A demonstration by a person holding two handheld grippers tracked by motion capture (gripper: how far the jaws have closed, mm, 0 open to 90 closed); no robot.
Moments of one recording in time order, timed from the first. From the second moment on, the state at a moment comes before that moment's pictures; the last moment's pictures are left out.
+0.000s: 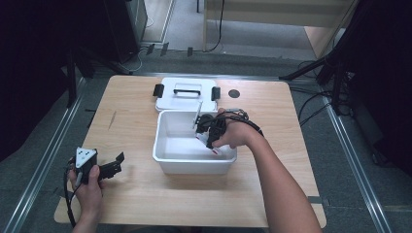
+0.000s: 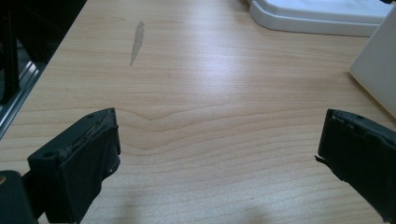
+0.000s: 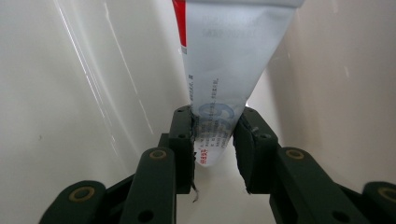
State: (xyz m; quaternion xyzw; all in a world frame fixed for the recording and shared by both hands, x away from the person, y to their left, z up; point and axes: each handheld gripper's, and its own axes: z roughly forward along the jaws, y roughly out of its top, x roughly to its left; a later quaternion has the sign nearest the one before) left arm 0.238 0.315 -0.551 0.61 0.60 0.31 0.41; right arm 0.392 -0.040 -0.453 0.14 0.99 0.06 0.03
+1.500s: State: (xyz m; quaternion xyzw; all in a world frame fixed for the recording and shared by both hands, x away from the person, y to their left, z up) left arm 0.239 0.314 -0.551 0.61 0.60 0.31 0.41; right arm 0.381 -0.085 -0.372 0.21 0.96 0.16 0.08
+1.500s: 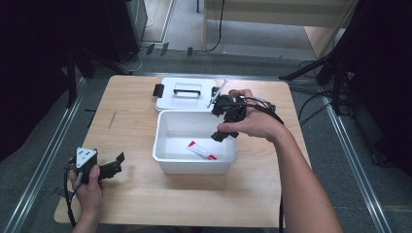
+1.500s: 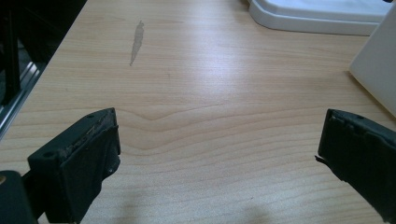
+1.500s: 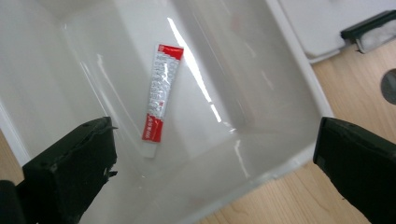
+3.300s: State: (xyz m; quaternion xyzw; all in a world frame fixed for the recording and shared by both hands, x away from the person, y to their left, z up) left arm 0.238 0.313 -0.551 0.61 0.60 0.31 0.41; right arm 0.308 -0.313 -0.467 0.51 0.70 0.41 0.27
